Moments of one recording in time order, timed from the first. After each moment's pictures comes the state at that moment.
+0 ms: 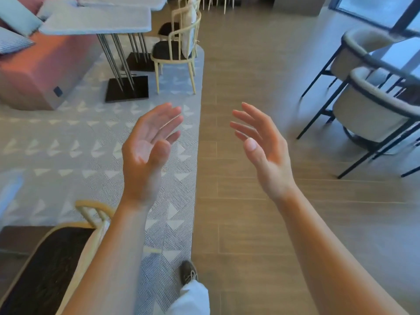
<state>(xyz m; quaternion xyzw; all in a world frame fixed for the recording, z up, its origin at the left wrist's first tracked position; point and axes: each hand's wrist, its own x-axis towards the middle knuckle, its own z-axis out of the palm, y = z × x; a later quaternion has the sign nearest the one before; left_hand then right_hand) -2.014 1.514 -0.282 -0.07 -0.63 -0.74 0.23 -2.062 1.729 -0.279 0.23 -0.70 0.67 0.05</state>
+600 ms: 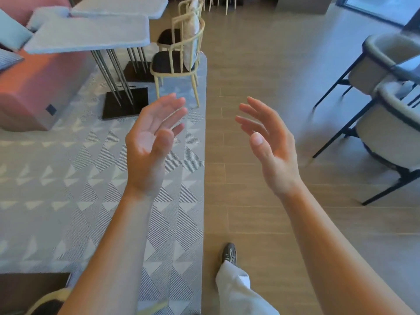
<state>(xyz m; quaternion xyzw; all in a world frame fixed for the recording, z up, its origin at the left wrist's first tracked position) -2.301 1.424 -0.265 -0.08 -0.63 -0.74 0.22 -2.342 1.640 -0.269 0.23 -0.70 0.67 0.08</state>
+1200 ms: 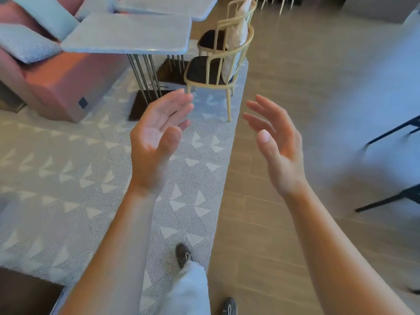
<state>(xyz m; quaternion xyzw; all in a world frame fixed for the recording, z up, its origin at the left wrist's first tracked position) -2.578 1.339 -0.264 -0.03 -0.64 -0.71 0.29 -2.665 1.543 -0.273 0.29 -0.67 0.68 0.02</state>
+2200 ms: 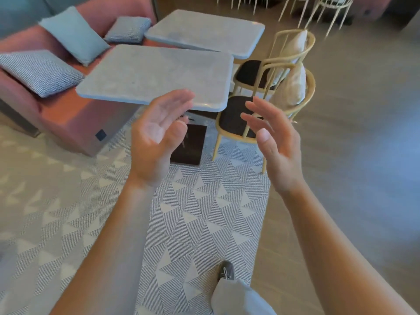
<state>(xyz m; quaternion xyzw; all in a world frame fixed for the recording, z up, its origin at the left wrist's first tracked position) -3.018 0.998 -0.255 0.00 -0.67 -0.66 0.35 -3.128 1.194 -0.269 0.35 -0.65 0.67 0.00</state>
